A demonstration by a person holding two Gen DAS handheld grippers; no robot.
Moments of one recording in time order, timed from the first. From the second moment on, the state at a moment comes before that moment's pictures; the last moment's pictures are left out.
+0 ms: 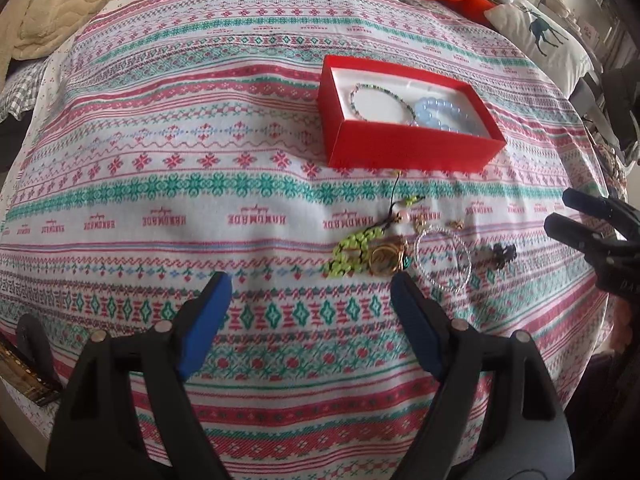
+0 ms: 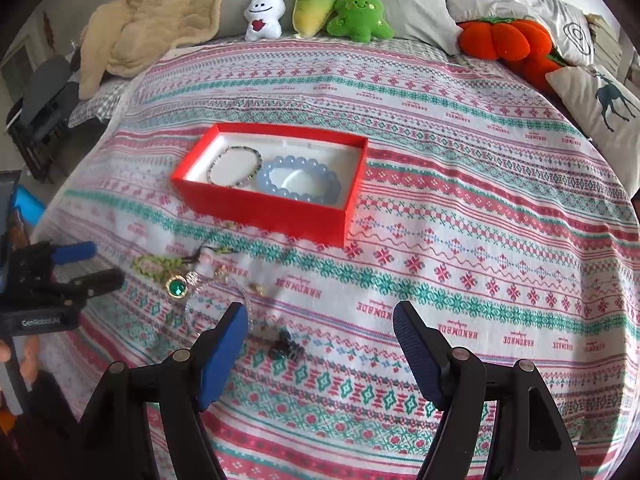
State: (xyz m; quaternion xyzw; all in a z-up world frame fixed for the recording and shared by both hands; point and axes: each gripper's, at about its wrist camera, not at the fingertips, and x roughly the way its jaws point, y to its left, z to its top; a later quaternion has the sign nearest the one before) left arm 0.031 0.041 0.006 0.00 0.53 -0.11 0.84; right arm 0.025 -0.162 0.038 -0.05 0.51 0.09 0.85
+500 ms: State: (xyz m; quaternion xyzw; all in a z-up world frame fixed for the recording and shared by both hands) left arm 0.021 0.033 -0.017 0.04 0.53 -0.16 0.83; right arm 0.002 -0.160 0.000 -0.12 0.53 0.09 0.83
